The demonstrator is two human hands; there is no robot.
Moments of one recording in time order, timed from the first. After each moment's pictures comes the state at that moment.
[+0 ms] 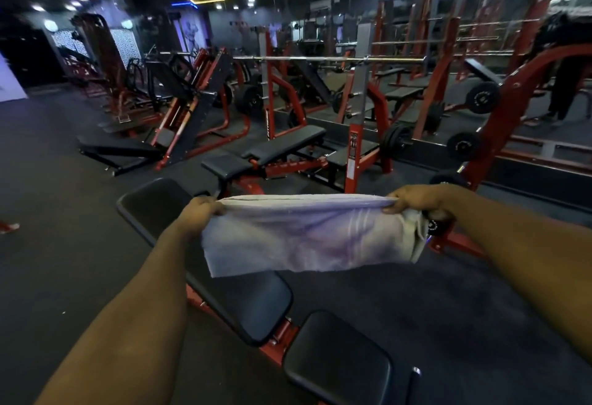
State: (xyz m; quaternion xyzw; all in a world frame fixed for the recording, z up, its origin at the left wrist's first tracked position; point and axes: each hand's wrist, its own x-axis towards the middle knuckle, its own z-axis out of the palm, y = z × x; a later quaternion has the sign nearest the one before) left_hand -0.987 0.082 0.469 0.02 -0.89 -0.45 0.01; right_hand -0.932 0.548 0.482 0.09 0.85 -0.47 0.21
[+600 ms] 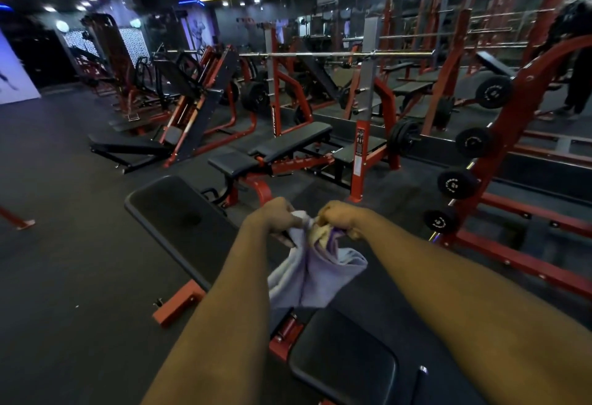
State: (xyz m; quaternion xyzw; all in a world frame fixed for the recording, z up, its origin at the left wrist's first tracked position) left_hand -0.956 0.220 0.475 -0.09 -0.89 -0.39 -0.21; right_hand -0.950 0.395 0.444 0.05 0.85 -0.49 0.18
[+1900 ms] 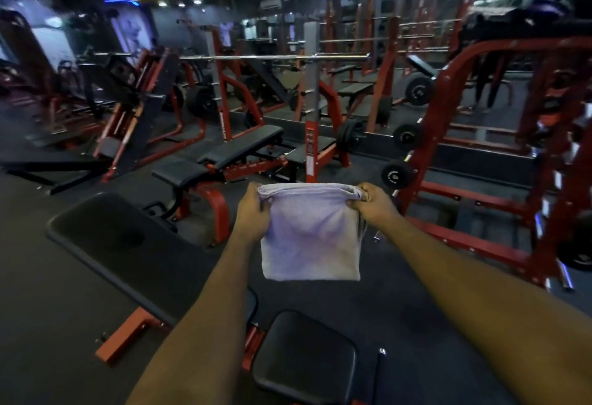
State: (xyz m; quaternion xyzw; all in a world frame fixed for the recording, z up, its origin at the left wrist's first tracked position) left_hand -0.952 0.289 0.443 -0.18 -0.85 -0.48 0.12; right_hand -0.903 0.555 0.420 0.14 0.85 -0.47 -0.18
